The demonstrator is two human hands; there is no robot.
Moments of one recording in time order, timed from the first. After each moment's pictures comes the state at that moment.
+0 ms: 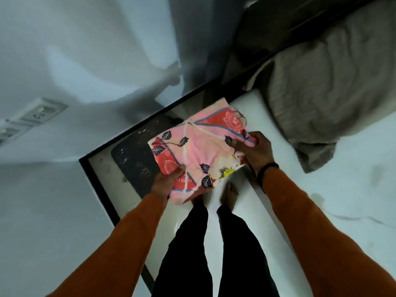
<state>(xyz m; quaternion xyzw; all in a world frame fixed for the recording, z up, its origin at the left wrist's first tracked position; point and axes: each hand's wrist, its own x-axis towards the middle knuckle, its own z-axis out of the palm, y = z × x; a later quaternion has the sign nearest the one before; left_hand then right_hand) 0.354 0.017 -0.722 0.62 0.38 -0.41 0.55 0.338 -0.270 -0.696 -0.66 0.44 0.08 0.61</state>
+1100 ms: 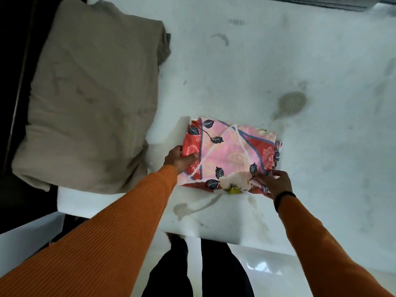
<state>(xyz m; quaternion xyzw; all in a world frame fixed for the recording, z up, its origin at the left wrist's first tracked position) 0.188 -0.618 -0.765 0.79 -0.19 -0.56 0.15 -0.118 -0.663 -0.744 -0.23 0.81 -0.07 0.54</state>
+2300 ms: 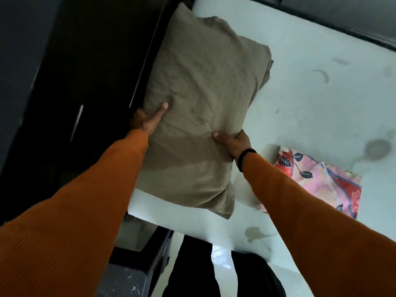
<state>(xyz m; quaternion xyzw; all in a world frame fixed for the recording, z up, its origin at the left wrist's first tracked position) 0.603 -0.607 -0.720 0.89 -0.09 -0.39 0.20 0.332 -0.694 -0.740 -0.39 0.68 -0.04 0.62</state>
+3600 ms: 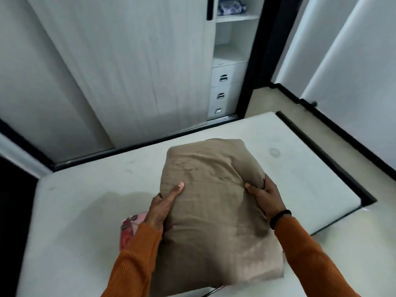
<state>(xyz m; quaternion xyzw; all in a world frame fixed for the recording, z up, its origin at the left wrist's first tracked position) -0.050 -0.615 -0.376 0.63 -0.29 -0.65 0.32 -0.355 -0.578 -0.380 -0.38 0.66 -0.50 0.42</state>
